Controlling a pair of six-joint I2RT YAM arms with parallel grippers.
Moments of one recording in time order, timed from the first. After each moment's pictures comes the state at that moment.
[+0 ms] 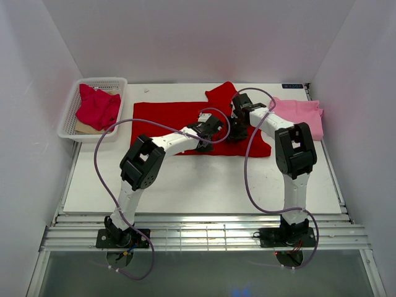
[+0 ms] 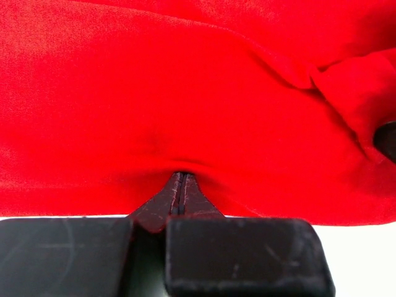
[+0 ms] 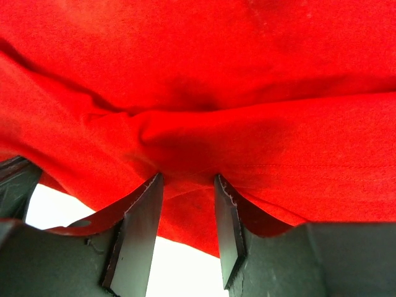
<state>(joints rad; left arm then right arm) -0.77 2.15 1.60 -0.54 -0.38 -0.65 0.37 2.09 1.57 -0.66 -0.16 0.22</state>
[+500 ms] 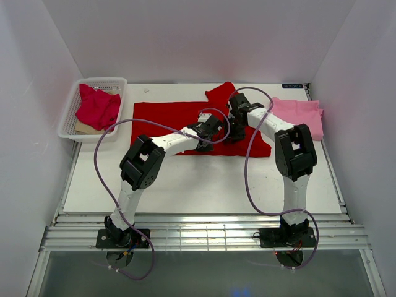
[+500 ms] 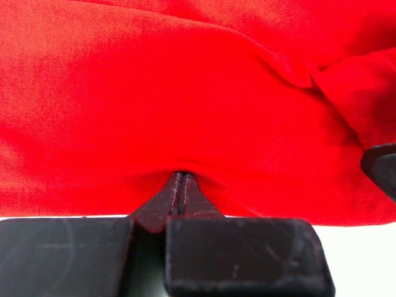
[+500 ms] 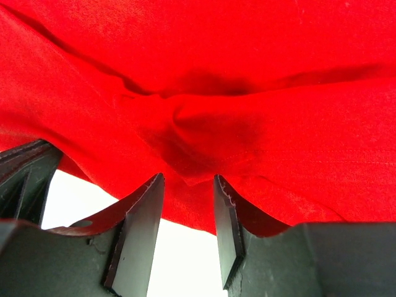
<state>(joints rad) -0.77 2.15 1.60 -0.54 -0.38 -0.66 0.41 2.06 1.57 -0.68 -0.16 0.22</state>
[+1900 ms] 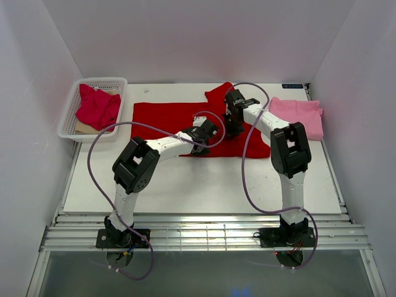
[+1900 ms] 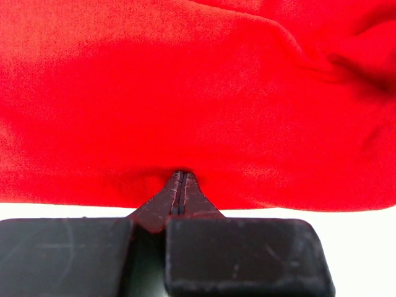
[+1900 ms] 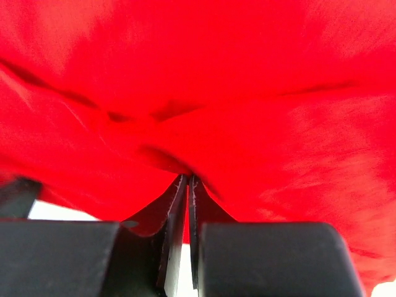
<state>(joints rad) -0.77 2.06 1.45 -0.44 -0.35 -0.71 0.43 2.12 1.67 -0.74 -0.06 0.20</state>
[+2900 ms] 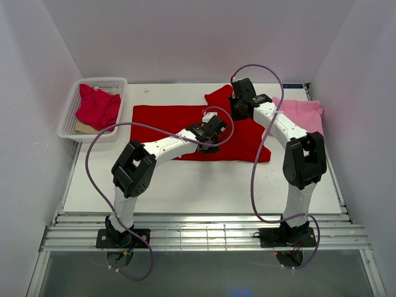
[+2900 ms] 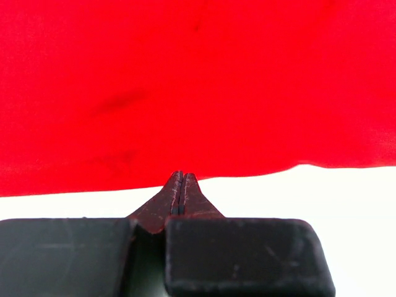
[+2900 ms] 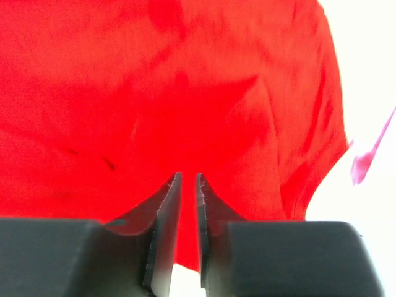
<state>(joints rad) -0.83 2.02 1.54 -0.53 -0.30 -0.71 0.43 1.94 1.68 -0.58 0.14 0.16</state>
